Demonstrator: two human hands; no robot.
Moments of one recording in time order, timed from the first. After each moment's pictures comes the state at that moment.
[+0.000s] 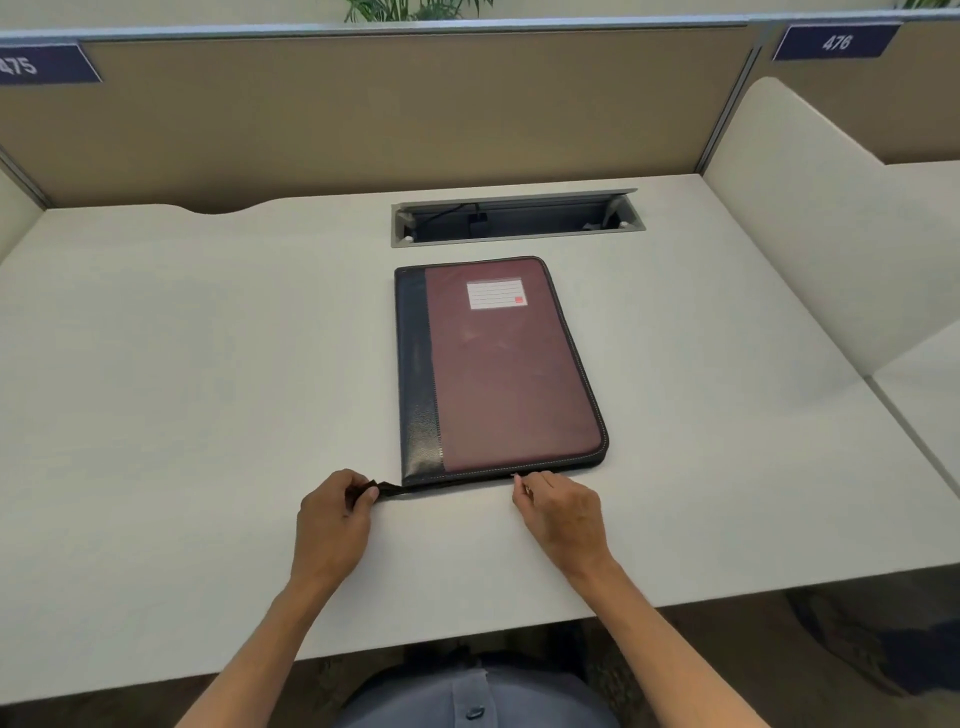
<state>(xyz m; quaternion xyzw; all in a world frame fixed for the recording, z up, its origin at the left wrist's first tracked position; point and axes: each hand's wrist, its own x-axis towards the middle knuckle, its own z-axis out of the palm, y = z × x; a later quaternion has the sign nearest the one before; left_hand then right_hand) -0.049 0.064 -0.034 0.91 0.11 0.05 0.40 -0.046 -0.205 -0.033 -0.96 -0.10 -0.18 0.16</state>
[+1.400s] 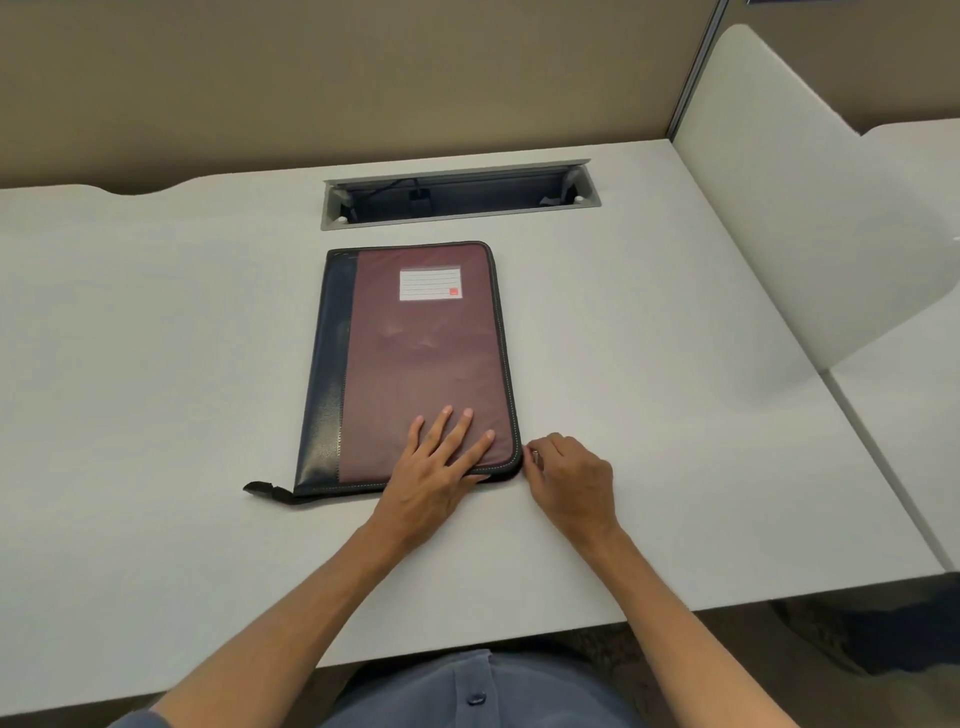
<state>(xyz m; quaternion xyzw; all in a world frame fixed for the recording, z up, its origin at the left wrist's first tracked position) 0.011 -0.119 -0.034 0.95 -0.30 0.03 0.05 -0.001 -0.324 -0.042 -0.97 -0.08 -0.21 0.13</state>
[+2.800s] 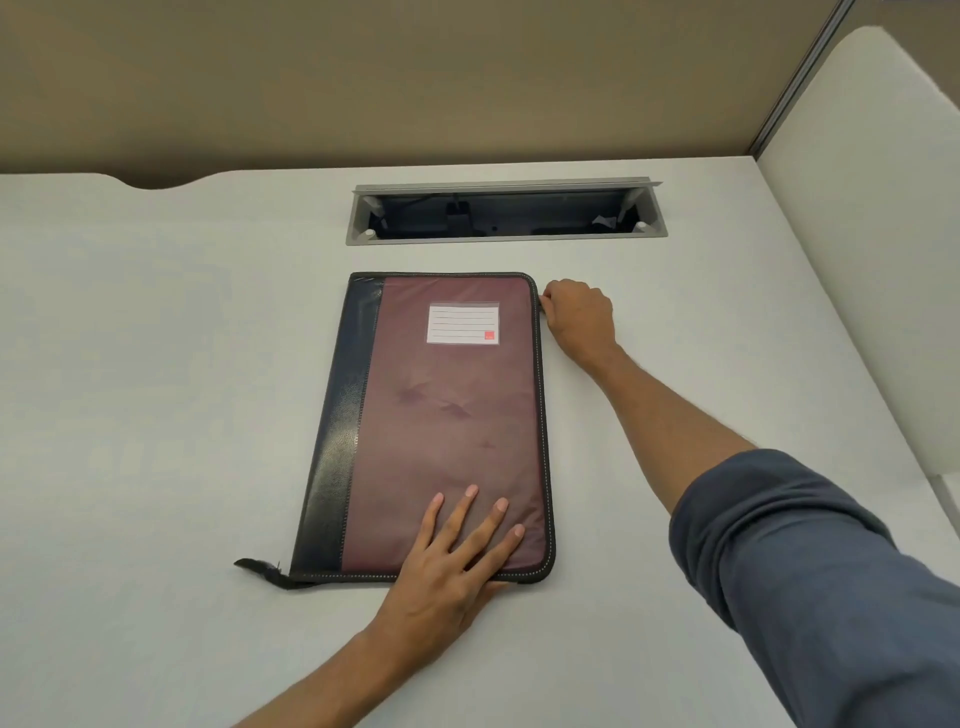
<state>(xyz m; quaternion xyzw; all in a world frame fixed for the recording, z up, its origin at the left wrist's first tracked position) 0.013 -0.116 -0.046 0.94 -0.32 0.09 0.05 0.312 -0.315 -0.030 -0.99 -0.07 -0.06 0.12</state>
